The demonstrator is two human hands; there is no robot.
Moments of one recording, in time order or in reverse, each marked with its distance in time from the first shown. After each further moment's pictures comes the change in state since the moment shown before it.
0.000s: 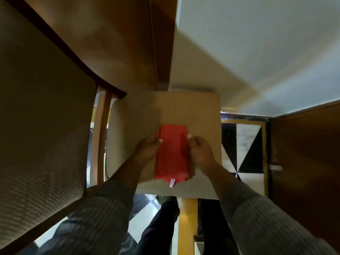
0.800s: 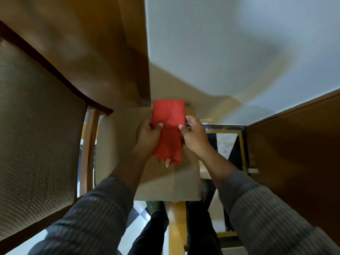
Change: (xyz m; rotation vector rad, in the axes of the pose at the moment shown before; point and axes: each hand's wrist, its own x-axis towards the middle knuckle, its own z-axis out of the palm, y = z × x) left_hand -0.082 0.116 0.015 -0.223 0.228 0.353; right_hand -0.040 -0.089 -0.074 0.005 0.149 -0.387
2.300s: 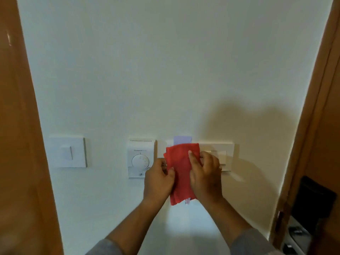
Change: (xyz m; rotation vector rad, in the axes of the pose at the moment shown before) left_hand -0.197 0.498 0.180 -0.101 0.277 0.993; right_hand 0.033 -0.276 -0.490 -0.546 1.180 -1.186
